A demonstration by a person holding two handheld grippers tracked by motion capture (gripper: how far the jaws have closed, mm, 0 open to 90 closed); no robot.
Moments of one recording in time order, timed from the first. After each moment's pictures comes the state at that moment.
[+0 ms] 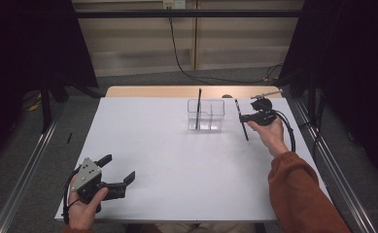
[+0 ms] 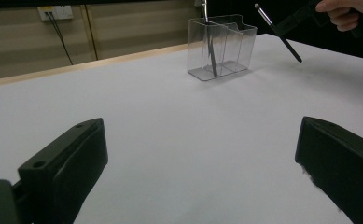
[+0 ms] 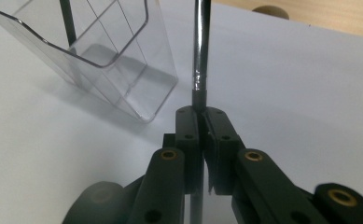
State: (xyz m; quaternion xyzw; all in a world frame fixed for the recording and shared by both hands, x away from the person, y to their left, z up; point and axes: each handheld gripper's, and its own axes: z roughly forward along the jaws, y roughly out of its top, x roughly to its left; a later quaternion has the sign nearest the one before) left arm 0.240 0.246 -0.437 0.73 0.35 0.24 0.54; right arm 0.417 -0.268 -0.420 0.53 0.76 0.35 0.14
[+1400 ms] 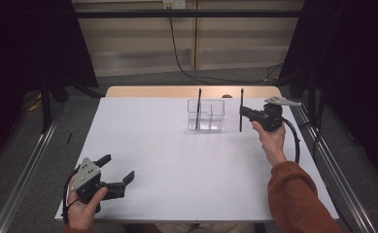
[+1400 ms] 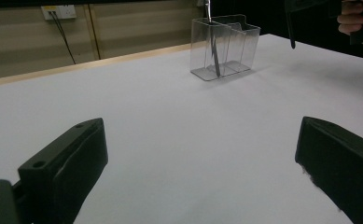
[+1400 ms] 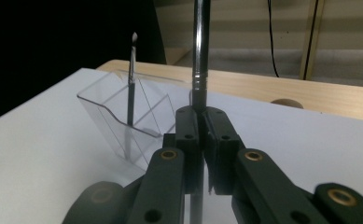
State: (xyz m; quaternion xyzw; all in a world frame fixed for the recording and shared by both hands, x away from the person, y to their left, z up) left arm 0.240 0.247 -0.437 0.73 0.35 0.24 0.54; right arm 0.389 -0.279 -0.420 0.47 0.67 0.54 0.20
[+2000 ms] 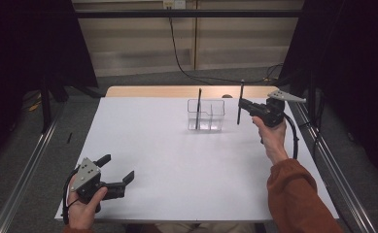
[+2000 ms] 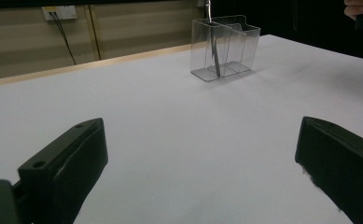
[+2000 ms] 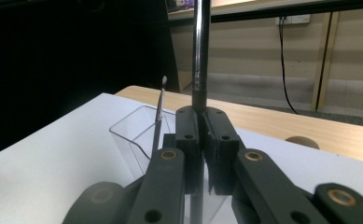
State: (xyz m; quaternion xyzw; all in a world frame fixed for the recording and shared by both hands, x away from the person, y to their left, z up) left arm 0.240 0.247 -0.437 0.73 0.35 0.24 0.54; right arm 0.384 -0.271 -0.392 0.44 0.65 0.58 0.21
